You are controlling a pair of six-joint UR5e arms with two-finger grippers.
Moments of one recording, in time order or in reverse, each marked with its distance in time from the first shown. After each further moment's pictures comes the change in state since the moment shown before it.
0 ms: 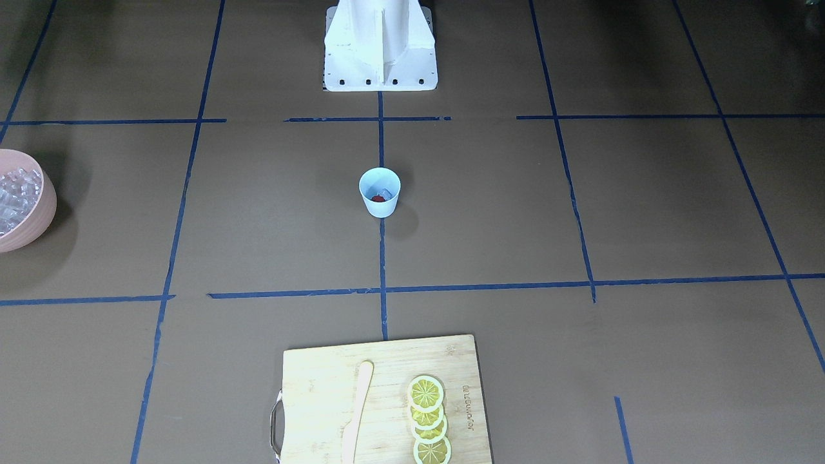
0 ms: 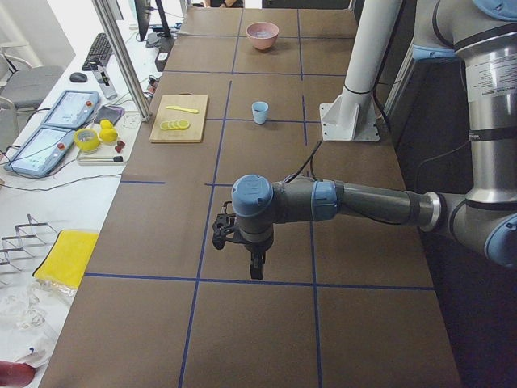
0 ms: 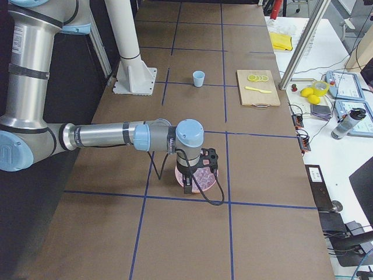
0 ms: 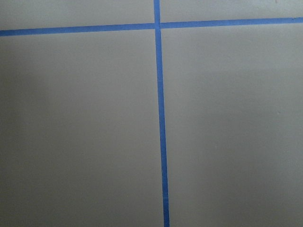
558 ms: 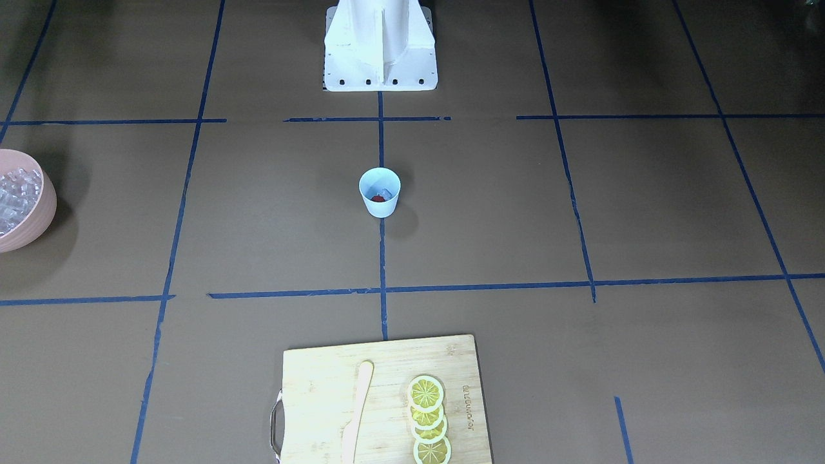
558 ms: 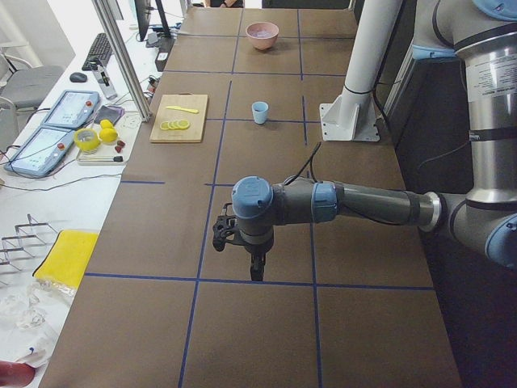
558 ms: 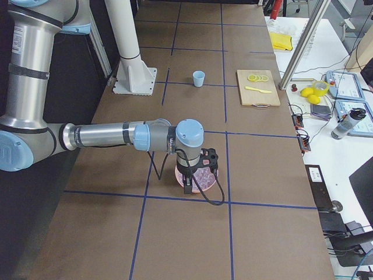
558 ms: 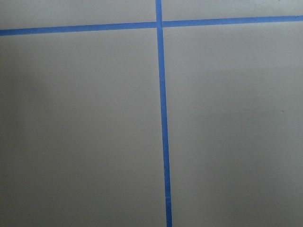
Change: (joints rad) left arm 0.000 0.002 0.005 -0.006 0.003 0.002; right arm 0.002 0.000 0.001 0.001 -0.003 -0.002
